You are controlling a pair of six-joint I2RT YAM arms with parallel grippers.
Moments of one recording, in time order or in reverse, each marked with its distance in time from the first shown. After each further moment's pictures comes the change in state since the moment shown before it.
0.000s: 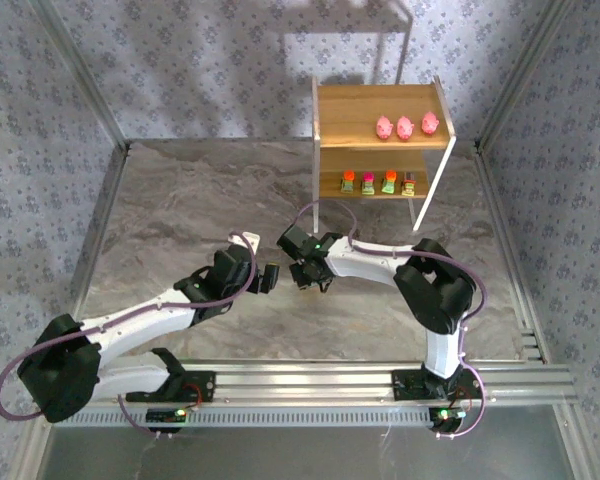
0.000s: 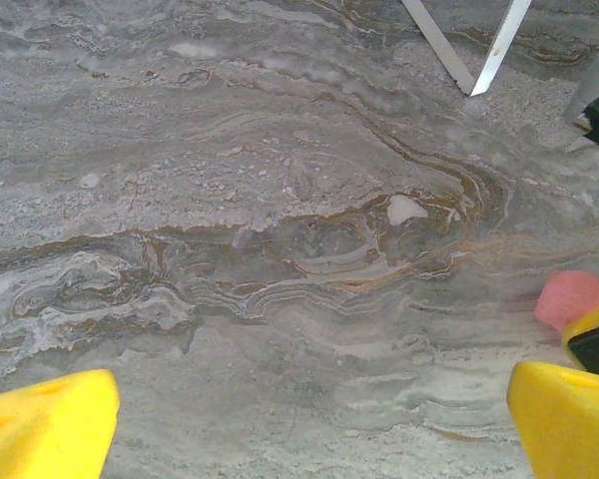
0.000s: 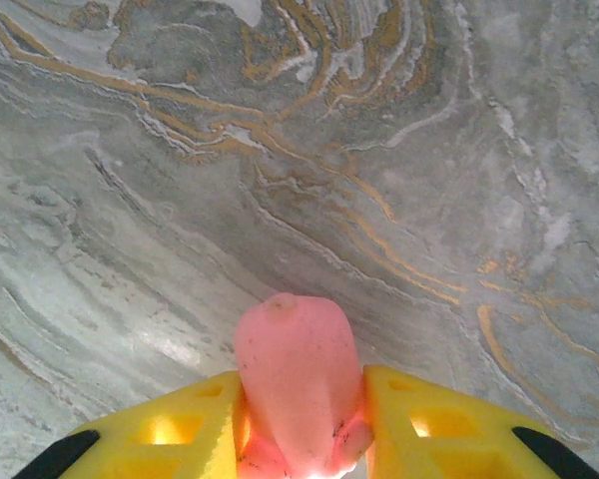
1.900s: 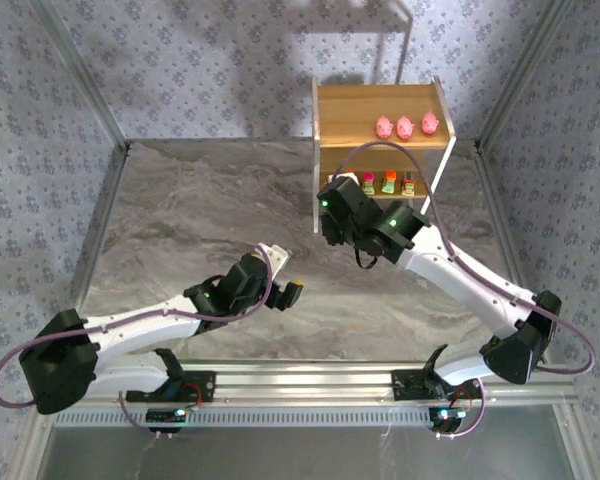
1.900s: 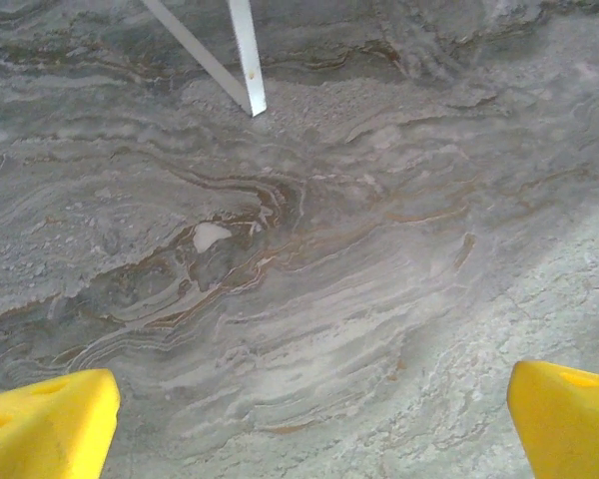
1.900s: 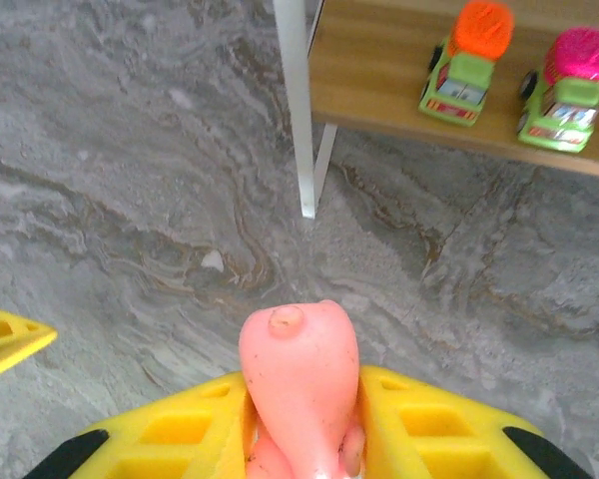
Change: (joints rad) left arm -0.164 0.009 0.001 0.106 0.115 0.134; right arm -0.050 -0.457 0.267 -0.340 0.211 0.000
